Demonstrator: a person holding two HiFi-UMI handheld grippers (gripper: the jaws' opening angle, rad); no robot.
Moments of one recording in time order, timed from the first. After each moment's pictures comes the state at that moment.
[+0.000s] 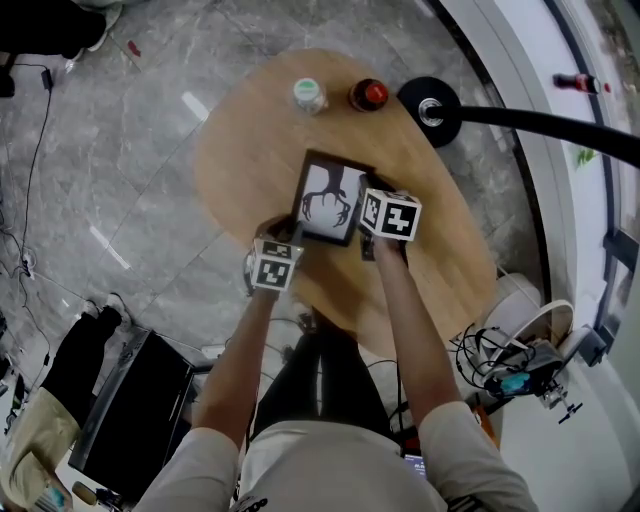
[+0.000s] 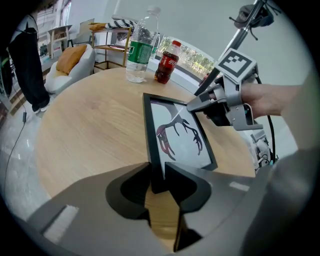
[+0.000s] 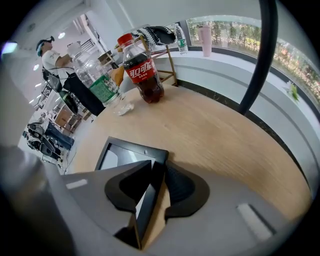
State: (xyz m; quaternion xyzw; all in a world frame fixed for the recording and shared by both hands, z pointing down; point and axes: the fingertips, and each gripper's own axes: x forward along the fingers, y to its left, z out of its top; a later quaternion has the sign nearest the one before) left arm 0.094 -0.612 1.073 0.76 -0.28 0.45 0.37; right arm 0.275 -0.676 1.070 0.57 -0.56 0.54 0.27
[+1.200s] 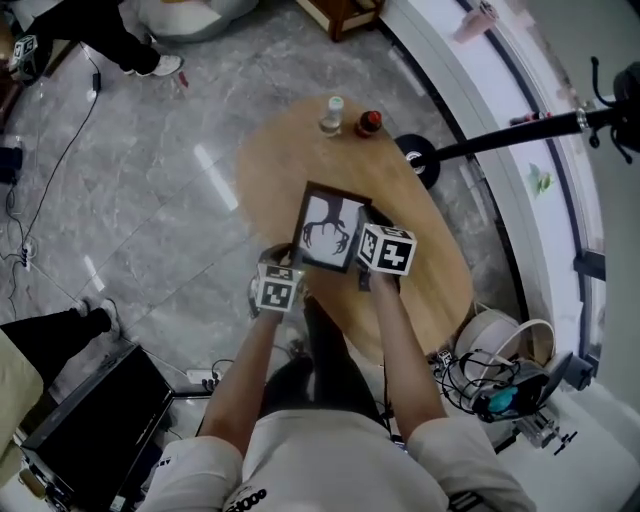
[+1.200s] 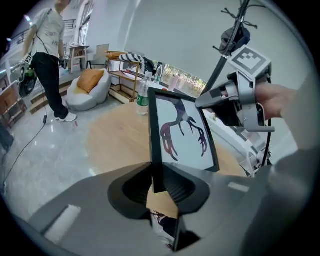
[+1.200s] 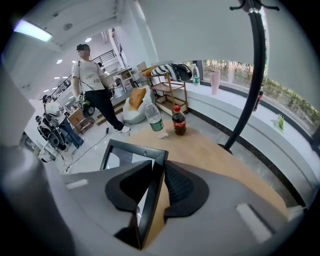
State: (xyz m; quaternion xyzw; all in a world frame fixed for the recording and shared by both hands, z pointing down) left arm 0.043 -0.538 0.918 0.78 -0.36 0.37 0.35; right arm 0.216 -0.609 0.870 0.60 -0.63 0.44 0.24
